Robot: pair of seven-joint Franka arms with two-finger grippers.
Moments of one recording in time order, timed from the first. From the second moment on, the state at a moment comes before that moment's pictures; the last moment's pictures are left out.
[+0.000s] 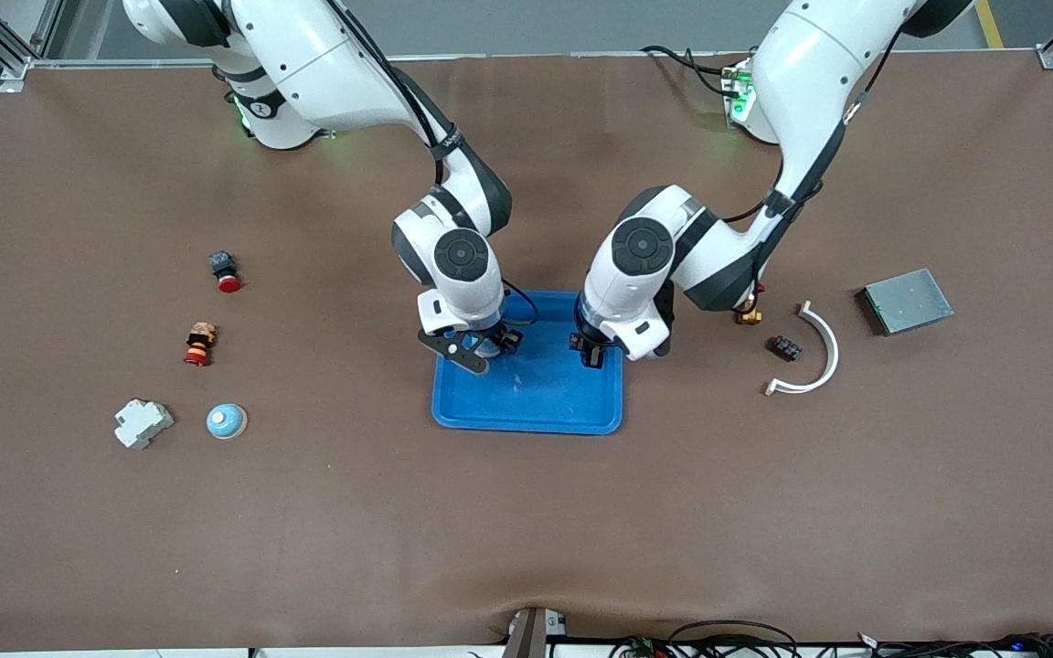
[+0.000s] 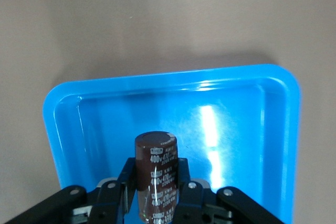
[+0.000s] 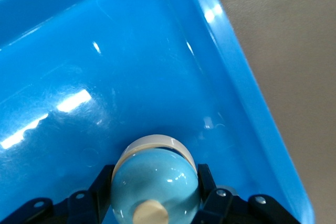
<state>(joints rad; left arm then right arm) -0.32 0.64 -0.39 -1.69 0.18 2.32 -2.18 0.73 0.72 -0.02 -1.66 0.04 2.39 1.21</state>
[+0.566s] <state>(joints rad) -0.33 0.73 -0.39 -1.69 0.18 2.33 -2.18 0.73 0.75 -0.02 -1.65 0.04 2.43 1.21</state>
